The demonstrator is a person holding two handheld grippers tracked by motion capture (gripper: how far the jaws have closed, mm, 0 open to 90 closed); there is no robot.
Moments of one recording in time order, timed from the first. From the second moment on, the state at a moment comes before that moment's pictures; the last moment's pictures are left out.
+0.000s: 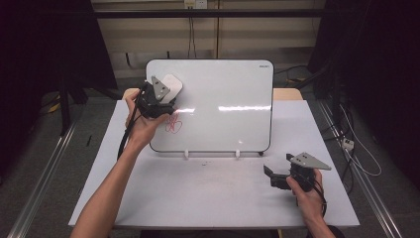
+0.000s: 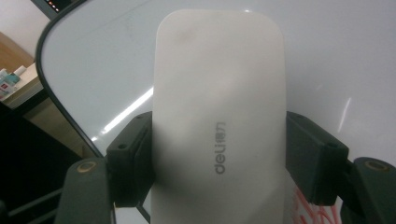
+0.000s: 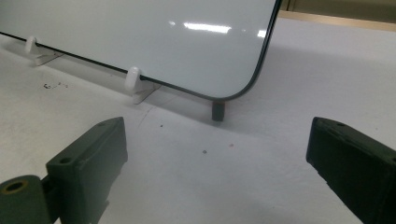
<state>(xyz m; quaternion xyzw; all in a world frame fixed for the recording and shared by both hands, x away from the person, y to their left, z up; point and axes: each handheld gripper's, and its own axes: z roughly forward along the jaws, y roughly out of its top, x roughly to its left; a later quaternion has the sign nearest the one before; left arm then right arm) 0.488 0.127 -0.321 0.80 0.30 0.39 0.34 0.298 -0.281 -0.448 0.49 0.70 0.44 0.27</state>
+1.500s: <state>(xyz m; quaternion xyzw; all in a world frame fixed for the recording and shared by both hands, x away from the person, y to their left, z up) 0.453 0.102 -0.361 0.82 0.25 0.40 0.32 0.296 -0.280 -0.448 0.49 0.70 0.44 0.27</state>
